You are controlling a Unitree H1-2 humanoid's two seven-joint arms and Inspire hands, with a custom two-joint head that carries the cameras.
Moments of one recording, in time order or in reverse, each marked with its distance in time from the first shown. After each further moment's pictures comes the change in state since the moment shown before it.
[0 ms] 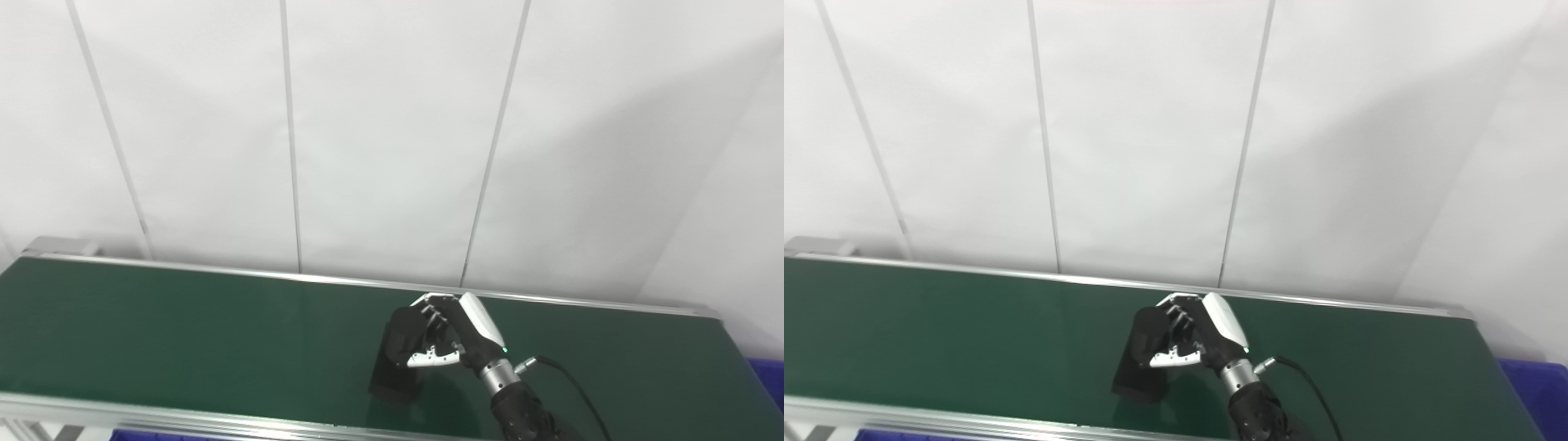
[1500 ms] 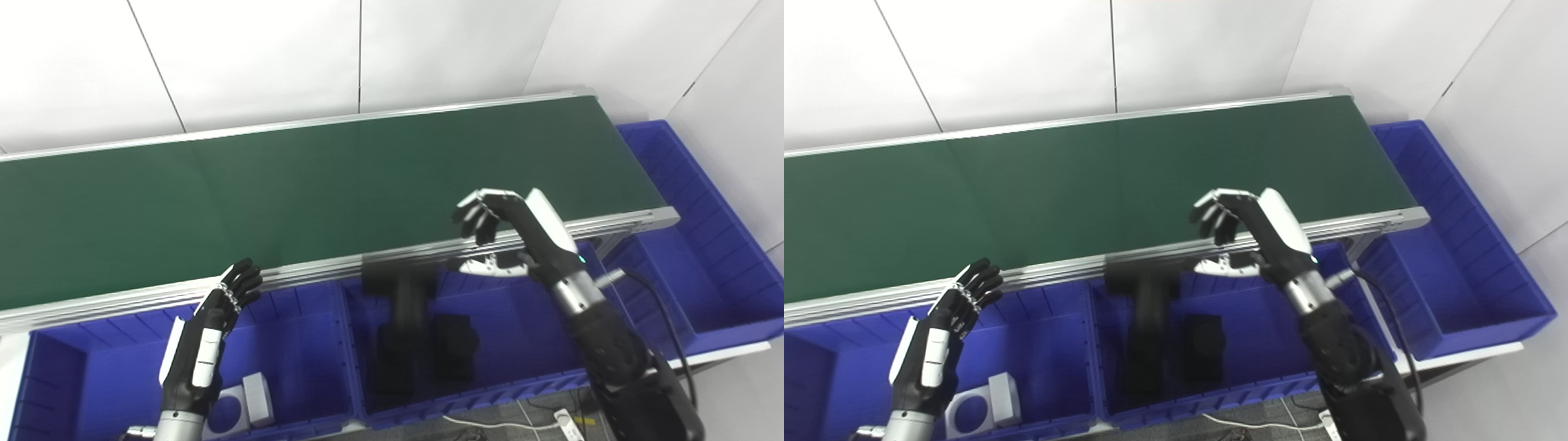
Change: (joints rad) left arm 0.059 -0.003 0.243 -0.279 -0.129 0.046 -0.231; right arm 0.803 -0.194 -0.457 -1.067 -0.023 0.297 0.295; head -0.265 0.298
